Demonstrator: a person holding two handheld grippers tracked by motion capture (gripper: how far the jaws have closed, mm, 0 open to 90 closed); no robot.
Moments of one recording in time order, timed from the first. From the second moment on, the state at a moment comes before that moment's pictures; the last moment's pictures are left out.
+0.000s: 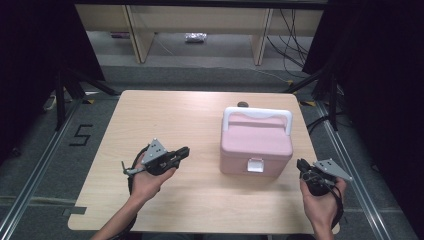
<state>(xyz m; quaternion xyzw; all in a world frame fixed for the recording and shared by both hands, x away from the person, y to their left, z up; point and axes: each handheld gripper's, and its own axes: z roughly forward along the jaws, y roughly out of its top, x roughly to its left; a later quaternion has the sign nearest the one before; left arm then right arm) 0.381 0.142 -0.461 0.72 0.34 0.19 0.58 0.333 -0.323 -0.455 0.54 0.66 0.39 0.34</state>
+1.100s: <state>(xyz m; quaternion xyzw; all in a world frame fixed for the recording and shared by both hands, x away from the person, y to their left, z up) 0.354 0.267 -0.524 0.64 0.47 0.28 0.54 0.331 -0.331 -0.500 0.56 0.64 0.40 0.34</state>
